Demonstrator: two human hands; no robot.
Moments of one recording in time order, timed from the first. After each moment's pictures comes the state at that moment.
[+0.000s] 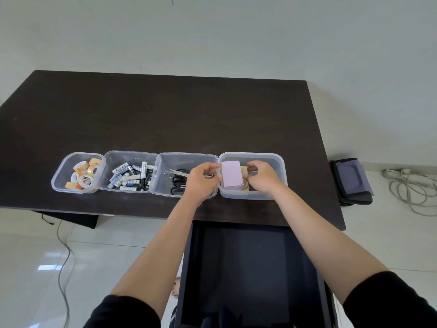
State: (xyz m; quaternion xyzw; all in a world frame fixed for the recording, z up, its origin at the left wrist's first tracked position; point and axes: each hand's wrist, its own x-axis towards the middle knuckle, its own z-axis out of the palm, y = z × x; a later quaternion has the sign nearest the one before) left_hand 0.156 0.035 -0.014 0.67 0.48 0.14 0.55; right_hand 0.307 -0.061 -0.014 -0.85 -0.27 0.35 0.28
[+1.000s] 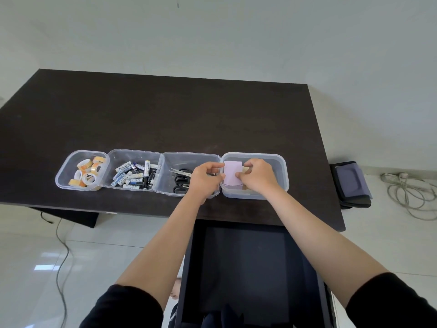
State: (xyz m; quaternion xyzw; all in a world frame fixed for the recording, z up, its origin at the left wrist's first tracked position) left_hand 0.158 0.035 -0.012 0.65 0.49 0.14 0.56; right_hand 0.282 -0.054 0.011 -0.88 -0.31 0.25 0.25
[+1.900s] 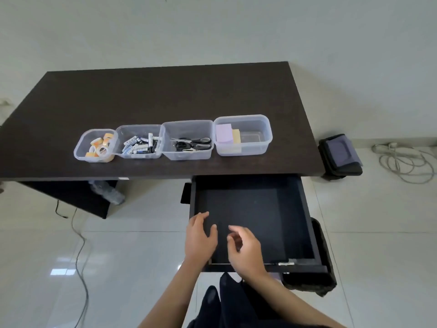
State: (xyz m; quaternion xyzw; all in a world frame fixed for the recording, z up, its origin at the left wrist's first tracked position) left_hand -0.018 -0.164 -0.070 0.76 0.50 0.09 0.41; right_hand 0.057 -0.273 -0.082 -0.79 -0.29 0.24 0.48
